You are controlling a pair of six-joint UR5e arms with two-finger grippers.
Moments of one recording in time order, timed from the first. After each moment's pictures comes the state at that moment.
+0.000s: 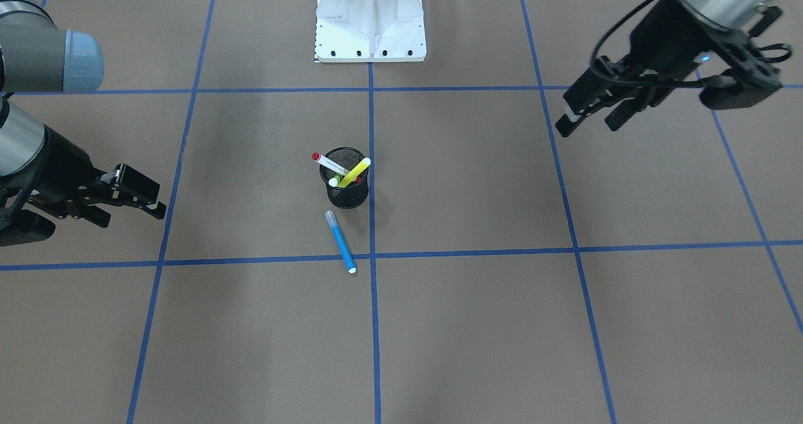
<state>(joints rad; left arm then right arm) -1.05 -2.15 -1.98 -1.52 -2.28 -1.34 1.10 -1.13 1.67 -1.39 2.37 0.84</state>
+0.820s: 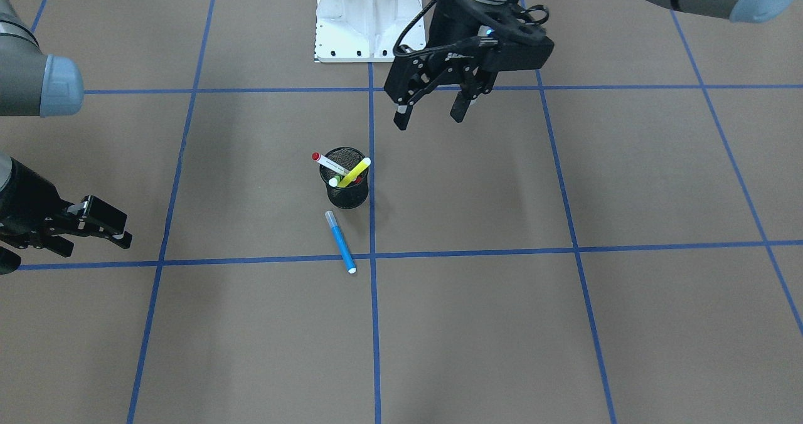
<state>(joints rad) -0.73 -2.44 -1.88 -1.42 -1.84 -1.58 1.13 -1.12 1.59 -1.38 2.33 0.73</state>
